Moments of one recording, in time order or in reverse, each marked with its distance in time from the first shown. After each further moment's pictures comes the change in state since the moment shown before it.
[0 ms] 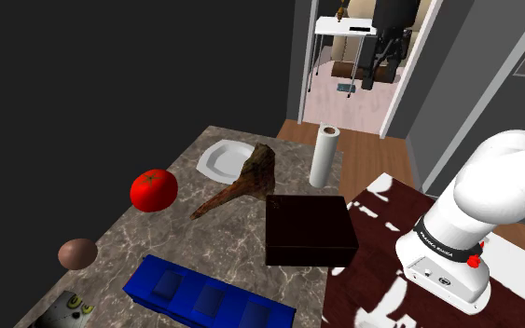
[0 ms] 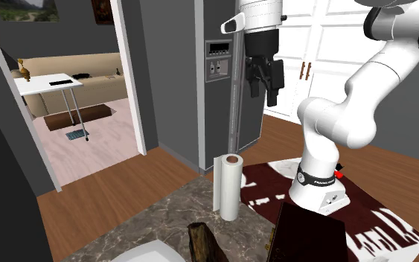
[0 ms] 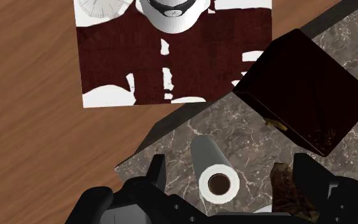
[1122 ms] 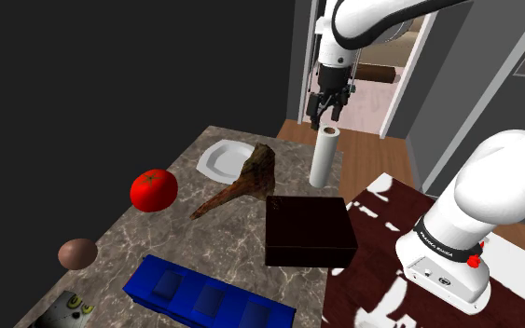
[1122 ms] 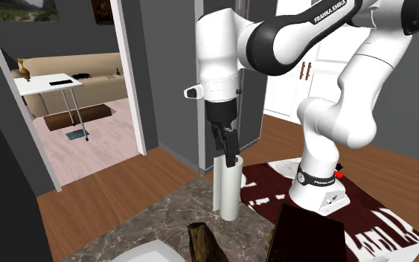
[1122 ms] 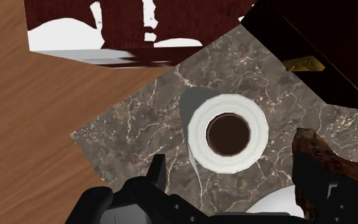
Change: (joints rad) arm 0.013 0.306 0.026 -0.168 0.035 0.520 -0.035
